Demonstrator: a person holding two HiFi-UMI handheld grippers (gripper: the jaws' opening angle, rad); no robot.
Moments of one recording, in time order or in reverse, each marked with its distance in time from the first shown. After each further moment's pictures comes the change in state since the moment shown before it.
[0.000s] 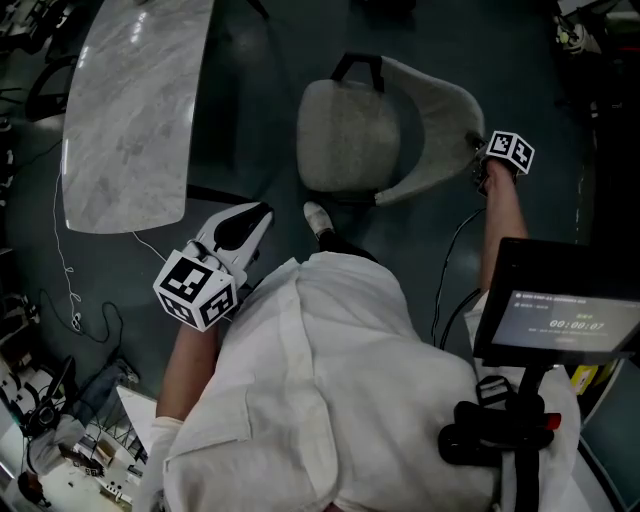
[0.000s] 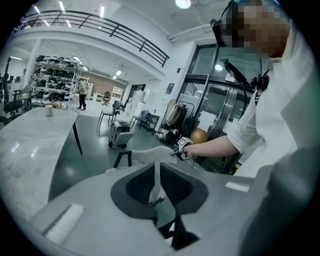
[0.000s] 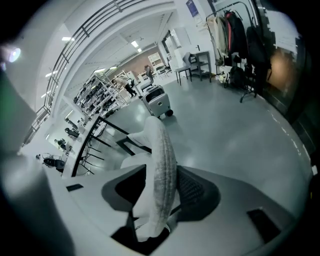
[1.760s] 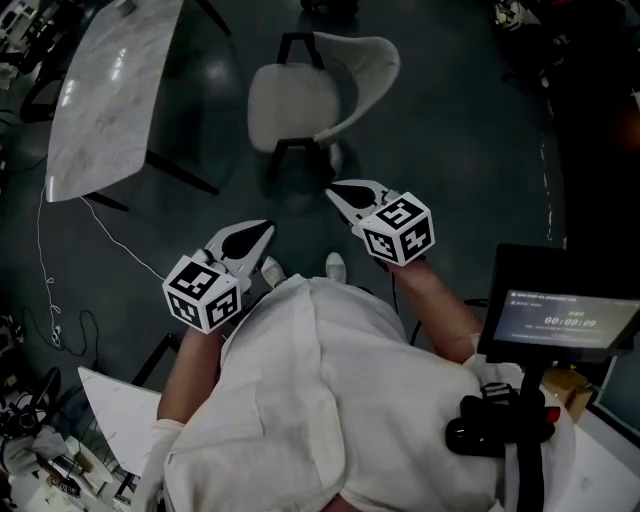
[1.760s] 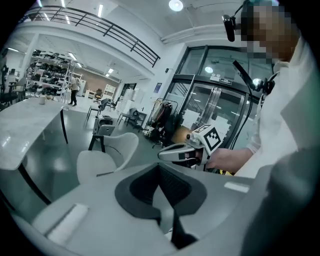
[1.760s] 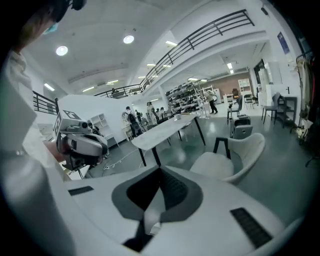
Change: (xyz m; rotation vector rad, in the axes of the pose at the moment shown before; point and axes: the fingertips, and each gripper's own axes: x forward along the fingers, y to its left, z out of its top) left arm -0.057 -0.267 -0.135 -0.010 0.000 -0.091; right arm -0.335 0.248 -0.343 -0.780 -0.133 0.620
